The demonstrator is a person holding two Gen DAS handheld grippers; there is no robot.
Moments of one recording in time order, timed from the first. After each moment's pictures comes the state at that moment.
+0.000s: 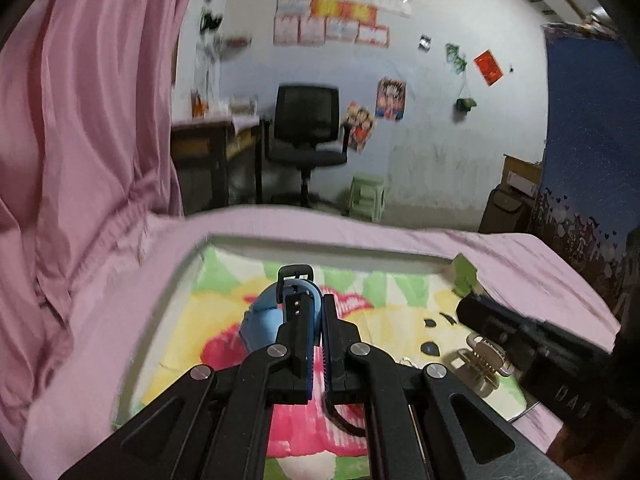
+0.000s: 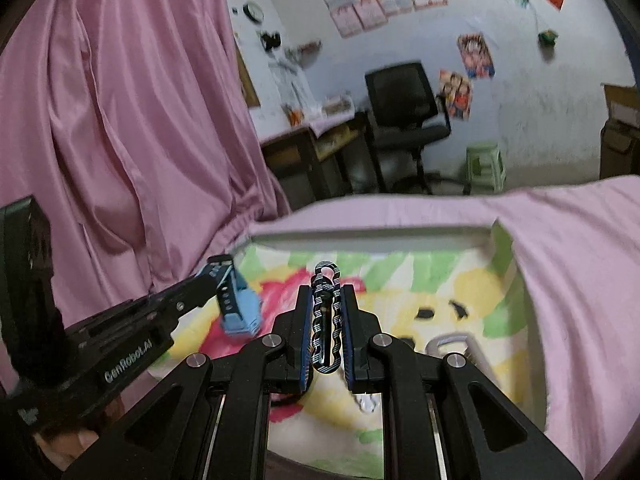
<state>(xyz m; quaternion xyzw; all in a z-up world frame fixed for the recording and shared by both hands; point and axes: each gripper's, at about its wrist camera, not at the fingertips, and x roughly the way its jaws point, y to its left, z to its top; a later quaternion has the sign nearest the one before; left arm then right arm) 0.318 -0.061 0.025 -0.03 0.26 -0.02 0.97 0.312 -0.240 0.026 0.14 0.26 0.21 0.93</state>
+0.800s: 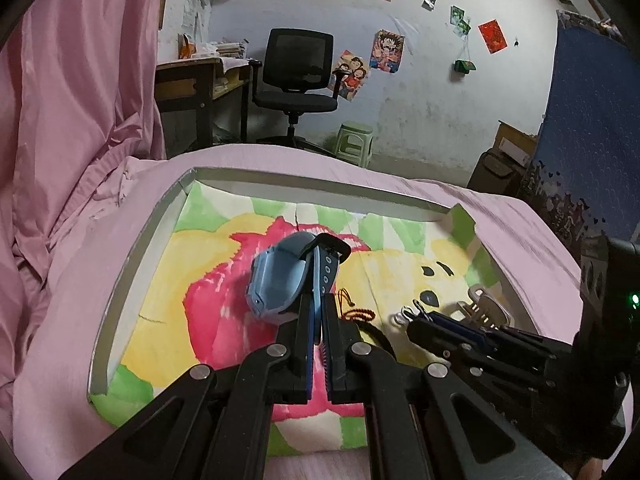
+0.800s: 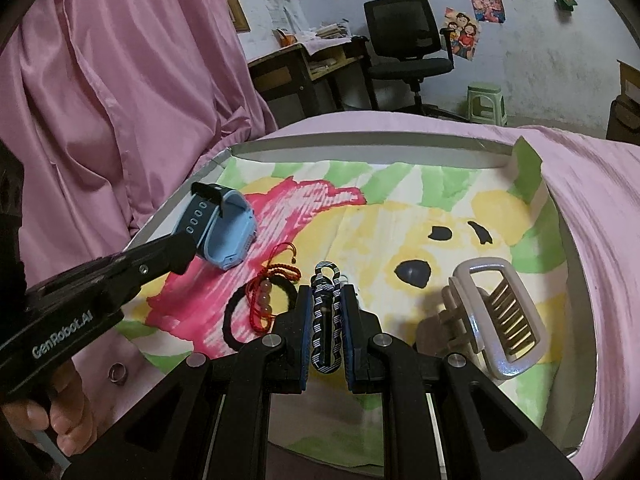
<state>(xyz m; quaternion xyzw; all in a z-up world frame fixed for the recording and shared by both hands) 0.326 -0.052 0.003 -0.05 0.34 -0.05 0.94 0.329 -0.219 -0.015 0.09 0.38 0.20 0.90</state>
